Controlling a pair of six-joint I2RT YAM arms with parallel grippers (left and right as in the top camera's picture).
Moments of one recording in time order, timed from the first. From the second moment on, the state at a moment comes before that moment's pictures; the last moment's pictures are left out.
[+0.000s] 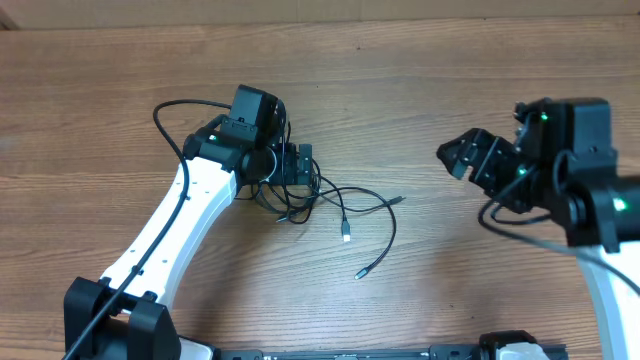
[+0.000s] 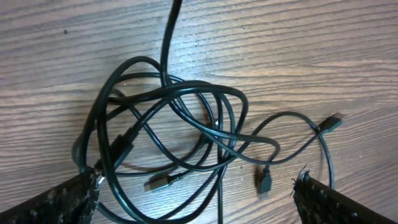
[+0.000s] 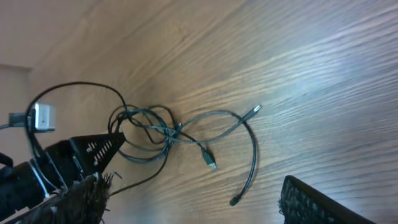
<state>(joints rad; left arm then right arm) -0.33 1.59 1.25 -0.83 0.17 -0.32 0.09 1.20 1.40 -1.19 -0.33 0.59</state>
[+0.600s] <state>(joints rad) -0.33 1.59 1.25 -1.03 -0.34 -0.30 0.09 1.39 1.40 -1.21 -0.38 0.59</state>
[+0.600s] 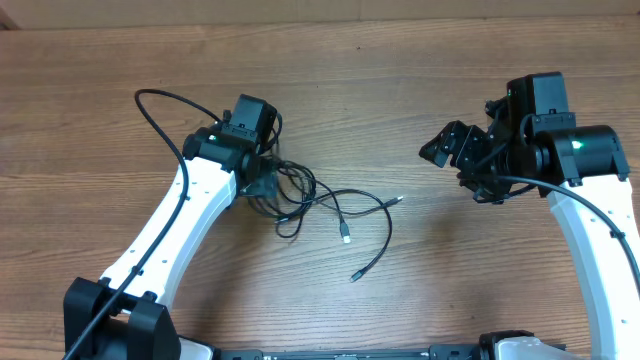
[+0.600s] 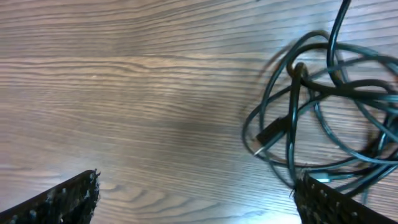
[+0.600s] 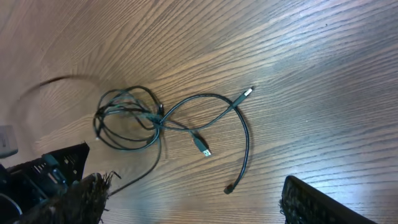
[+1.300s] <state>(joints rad) -0.29 1.62 1.37 -1.08 -0.38 -0.37 0.09 1.39 1.40 -1.20 -0.38 0.59</state>
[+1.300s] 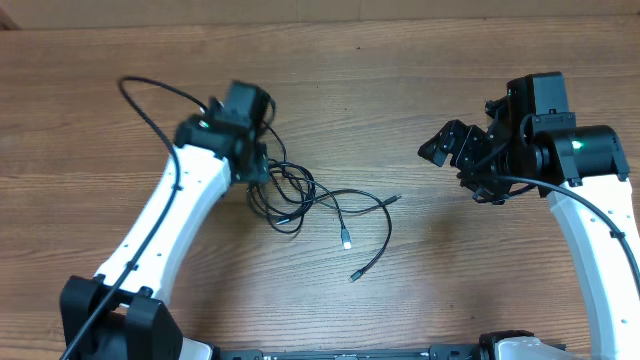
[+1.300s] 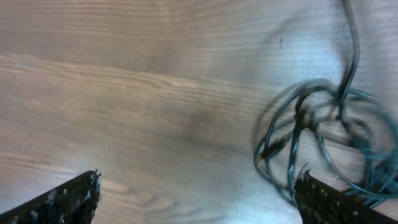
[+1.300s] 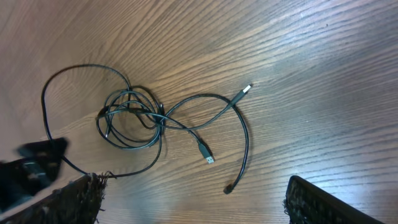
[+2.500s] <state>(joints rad) -0.12 1.72 1.40 -1.12 -0.10 -0.76 0.09 1.39 1.40 -1.19 -0.26 0.59</state>
